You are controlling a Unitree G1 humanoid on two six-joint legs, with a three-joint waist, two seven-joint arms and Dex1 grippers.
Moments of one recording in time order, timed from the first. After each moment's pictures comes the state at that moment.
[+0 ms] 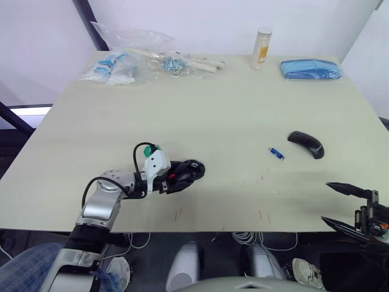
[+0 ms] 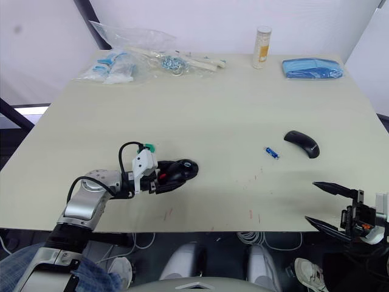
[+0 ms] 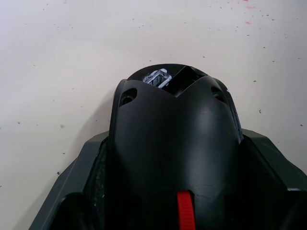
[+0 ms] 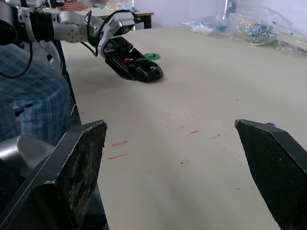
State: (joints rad) left arm -0.24 0.64 -0.09 0.14 -0.23 0.11 -1.12; right arm 0.24 -0.62 -0.45 0.08 0.71 -0.16 1.60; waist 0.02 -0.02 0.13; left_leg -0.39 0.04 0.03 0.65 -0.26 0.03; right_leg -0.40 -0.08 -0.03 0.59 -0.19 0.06
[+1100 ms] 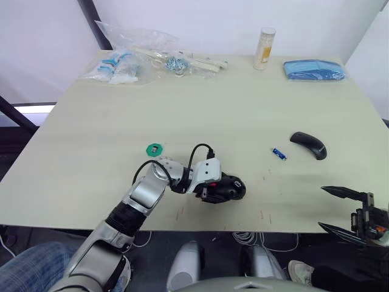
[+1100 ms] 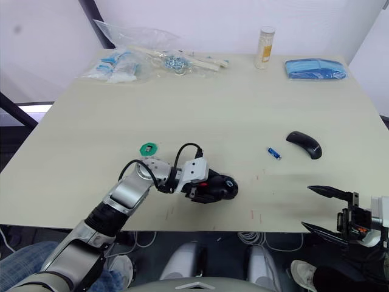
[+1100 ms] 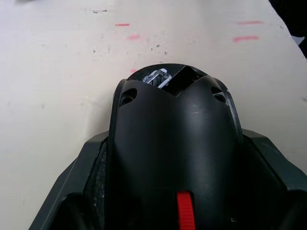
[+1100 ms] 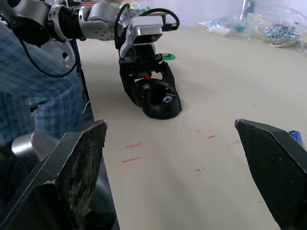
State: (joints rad) left arm -0.47 0.53 -0.44 0.01 -0.05 0.28 -1.18; right arm 0.26 -0.62 -0.41 0.04 0.71 -0.18 1.60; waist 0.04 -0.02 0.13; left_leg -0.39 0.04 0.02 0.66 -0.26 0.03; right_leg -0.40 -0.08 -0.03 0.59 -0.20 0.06
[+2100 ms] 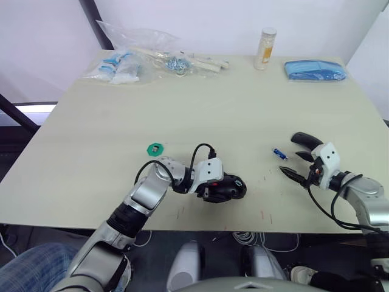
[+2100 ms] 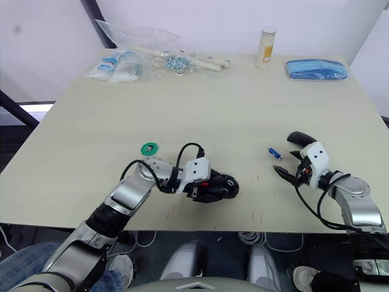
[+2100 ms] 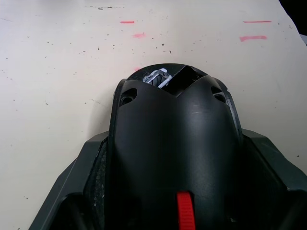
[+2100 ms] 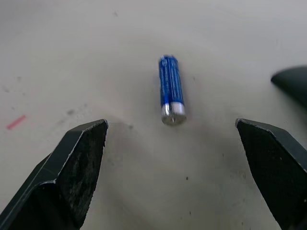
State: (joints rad) left arm -0.46 0.51 -0.45 -0.02 -0.02 0.34 -1.17; right arm -0.17 -0.60 -0.09 0.14 0.27 0.28 0.82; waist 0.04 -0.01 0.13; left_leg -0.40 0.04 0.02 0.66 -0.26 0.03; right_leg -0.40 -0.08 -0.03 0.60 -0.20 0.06
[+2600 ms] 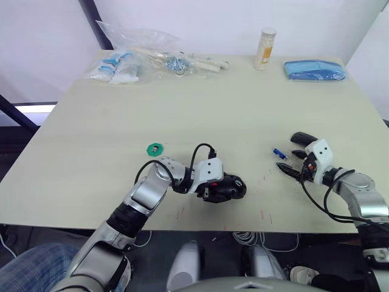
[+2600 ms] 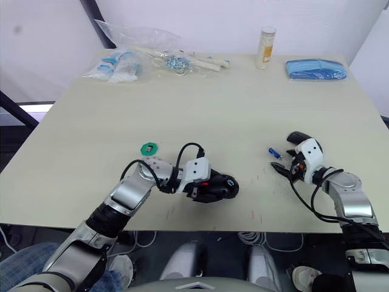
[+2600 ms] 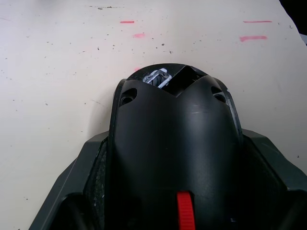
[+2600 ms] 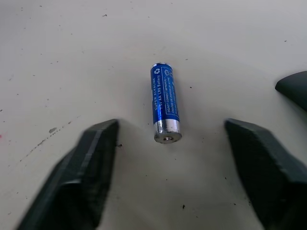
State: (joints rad) left arm -0.46 0.51 -0.45 -0.03 -0.02 0.35 -1.17; right arm -0.24 -0.57 -0.07 0.20 0.25 0.28 0.80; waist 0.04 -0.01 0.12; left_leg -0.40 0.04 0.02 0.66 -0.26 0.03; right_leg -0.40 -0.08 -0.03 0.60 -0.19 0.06
